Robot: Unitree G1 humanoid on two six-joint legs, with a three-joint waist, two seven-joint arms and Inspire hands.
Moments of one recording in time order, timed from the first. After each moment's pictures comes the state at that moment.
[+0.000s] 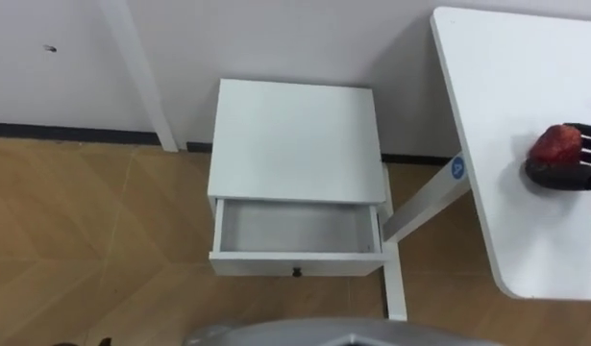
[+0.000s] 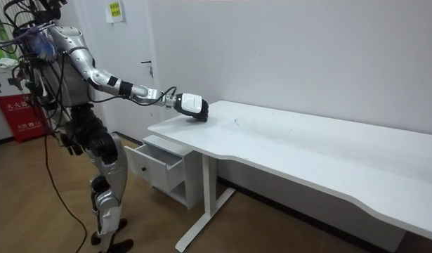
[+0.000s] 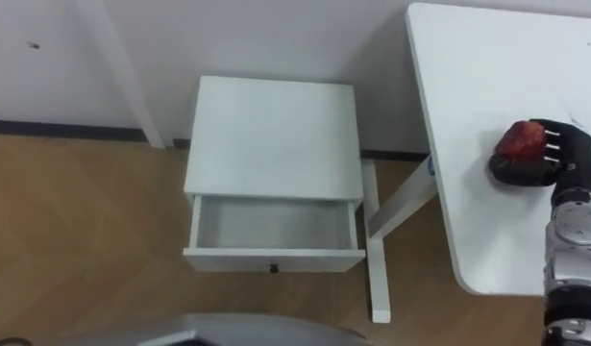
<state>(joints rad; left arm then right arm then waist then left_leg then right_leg) 0.32 0.27 0.21 1.01 0.39 0.03 0.03 -0.03 -0.55 -0.25 0.74 0.00 -0.08 -0.08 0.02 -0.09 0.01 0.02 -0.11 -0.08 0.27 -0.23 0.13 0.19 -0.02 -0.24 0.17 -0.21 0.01</state>
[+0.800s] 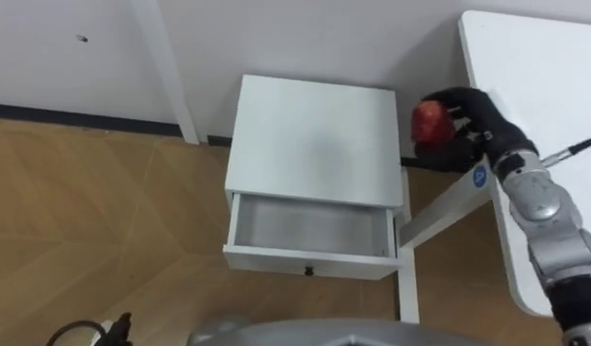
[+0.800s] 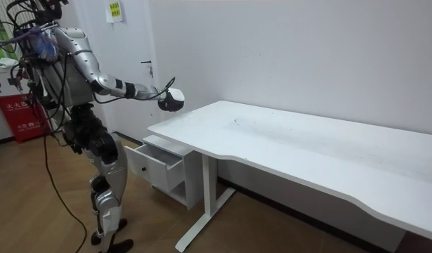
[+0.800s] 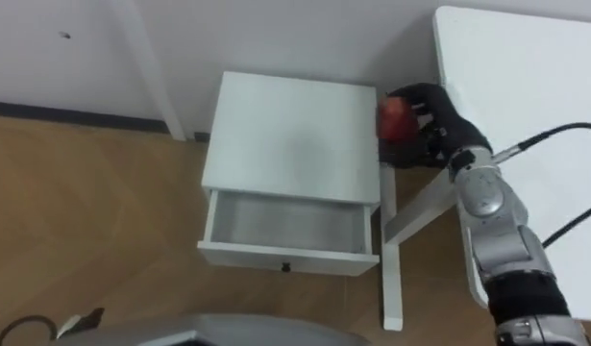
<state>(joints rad) 0.25 0.27 0.08 1.00 0.44 0.02 0.04 0.00 -0.44 0.11 0.27 -0.35 -0.07 0.10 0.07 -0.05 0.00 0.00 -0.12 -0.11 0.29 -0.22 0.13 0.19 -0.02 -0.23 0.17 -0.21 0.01</state>
